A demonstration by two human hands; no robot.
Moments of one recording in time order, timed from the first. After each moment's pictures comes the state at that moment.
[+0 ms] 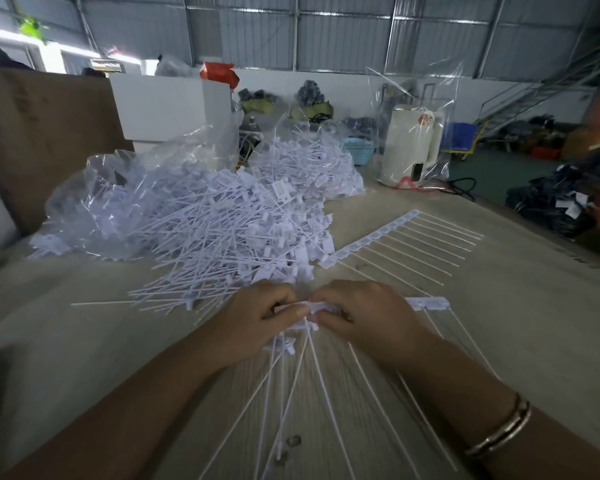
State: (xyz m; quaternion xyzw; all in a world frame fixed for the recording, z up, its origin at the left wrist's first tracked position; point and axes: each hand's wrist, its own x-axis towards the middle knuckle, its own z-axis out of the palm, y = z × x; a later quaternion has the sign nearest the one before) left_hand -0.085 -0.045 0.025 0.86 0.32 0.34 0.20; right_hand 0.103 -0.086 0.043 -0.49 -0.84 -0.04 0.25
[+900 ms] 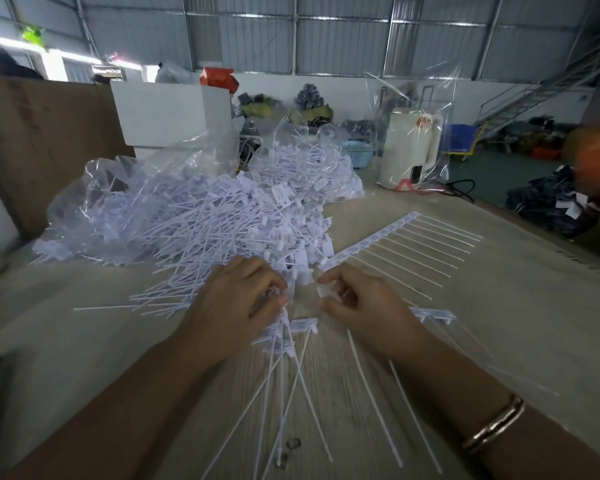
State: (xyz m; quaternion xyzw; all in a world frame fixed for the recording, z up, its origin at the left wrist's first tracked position) left_hand -0.104 -0.037 0.031 0.87 0.37 0.33 -0.06; right_hand 0.109 -0.078 0.034 -0.53 -0.76 0.10 0.37
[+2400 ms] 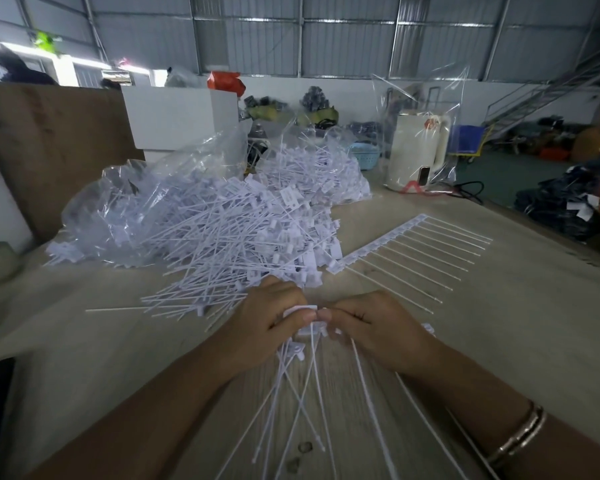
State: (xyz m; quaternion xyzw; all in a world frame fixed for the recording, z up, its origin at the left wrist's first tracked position) left_hand -0.086 -0.039 0.021 0.88 0.27 0.38 0.14; right_hand 0.104 -0.088 0.039 -0.48 -0.80 0.14 0.33
